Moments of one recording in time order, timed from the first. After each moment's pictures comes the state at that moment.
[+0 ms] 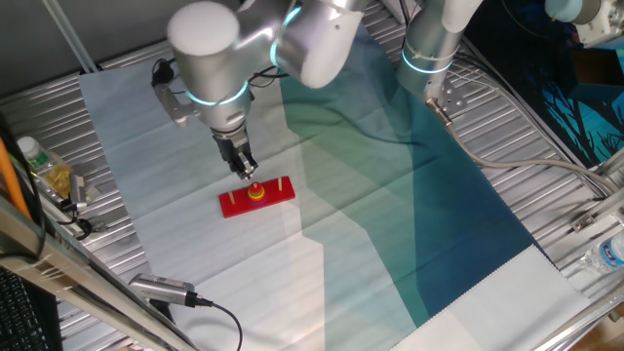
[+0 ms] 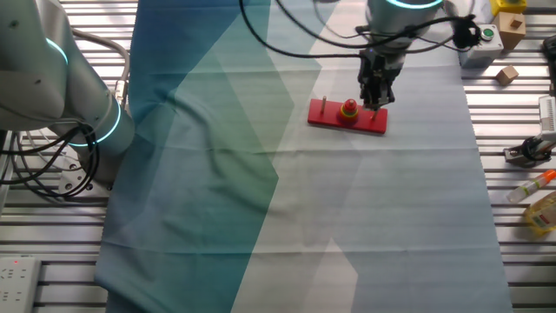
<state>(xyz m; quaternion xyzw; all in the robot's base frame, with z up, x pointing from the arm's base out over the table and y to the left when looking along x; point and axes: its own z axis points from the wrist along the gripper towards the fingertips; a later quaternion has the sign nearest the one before) 0.540 0.066 0.110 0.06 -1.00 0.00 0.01</state>
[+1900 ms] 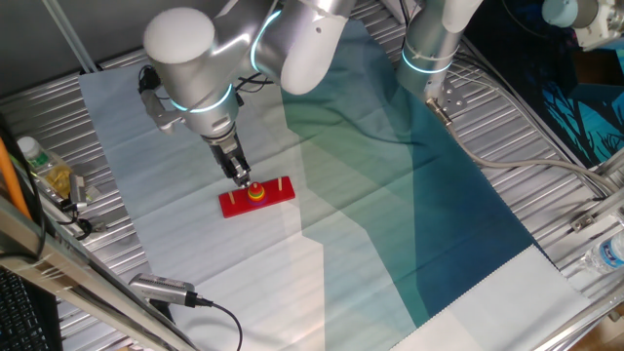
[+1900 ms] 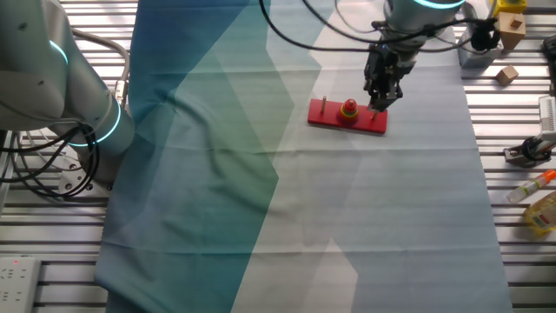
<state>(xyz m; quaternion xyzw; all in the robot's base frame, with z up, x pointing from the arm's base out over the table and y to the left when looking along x) 0.557 0.079 0.114 0.04 -1.00 -0.01 0.04</state>
